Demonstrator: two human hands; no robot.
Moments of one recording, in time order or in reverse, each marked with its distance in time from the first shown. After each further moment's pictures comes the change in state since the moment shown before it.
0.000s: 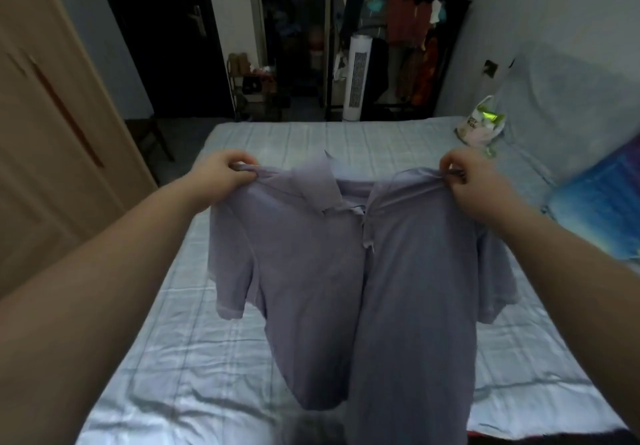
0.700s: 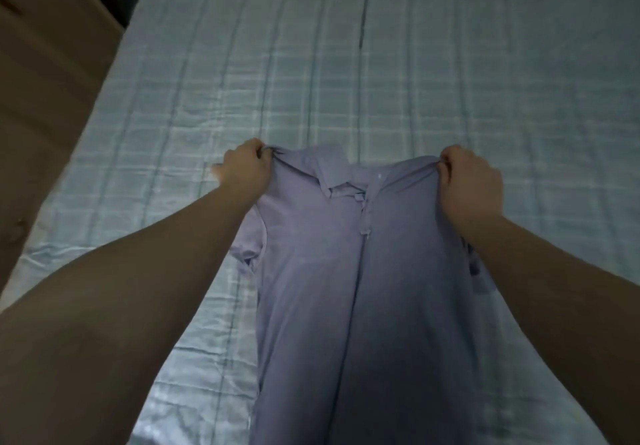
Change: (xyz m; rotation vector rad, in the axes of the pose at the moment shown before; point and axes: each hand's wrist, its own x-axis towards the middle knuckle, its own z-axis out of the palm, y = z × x) left_hand 0.323 -0.281 0.347 0.456 0.076 -0.451; right_hand 0.186 0.277 0.467 -0.175 -0.280 0.166
